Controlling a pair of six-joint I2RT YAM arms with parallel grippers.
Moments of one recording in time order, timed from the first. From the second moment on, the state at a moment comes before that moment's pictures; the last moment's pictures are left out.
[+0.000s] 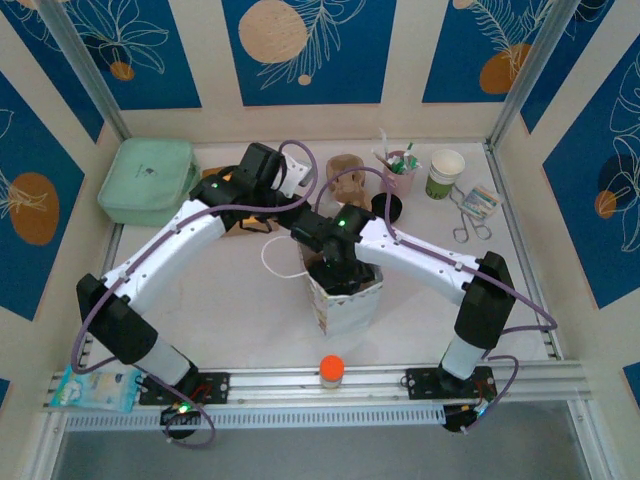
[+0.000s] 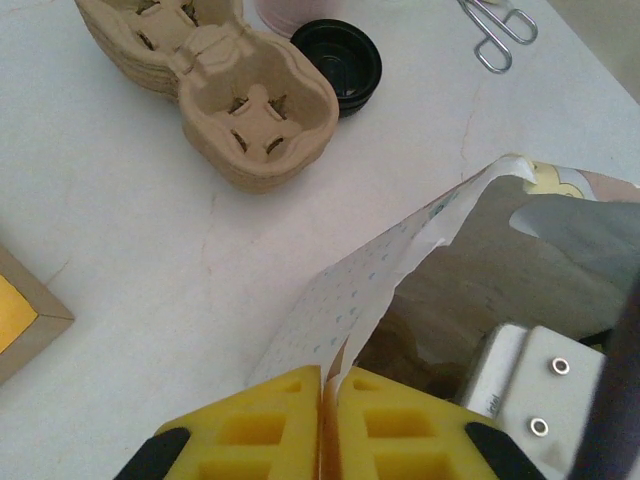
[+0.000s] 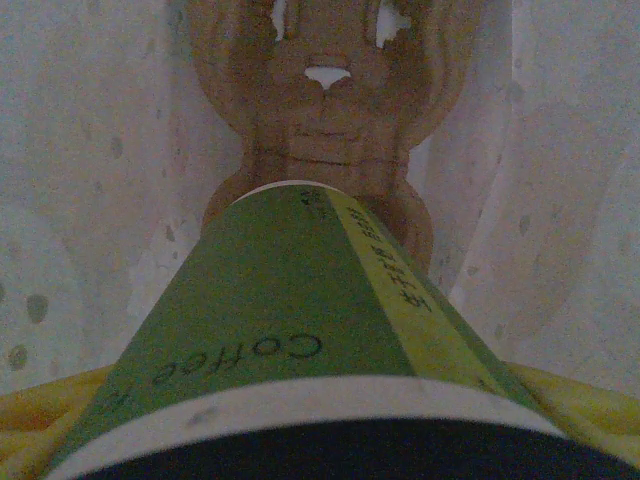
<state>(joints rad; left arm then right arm) -0.64 1.55 1.58 -0.86 0.23 -0.11 0.96 1.69 1.54 -1.38 0.06 0.64</state>
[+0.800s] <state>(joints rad) -0.64 1.54 1.57 -0.86 0.20 -0.11 0.94 1.69 1.52 -1.36 0.03 0.63</state>
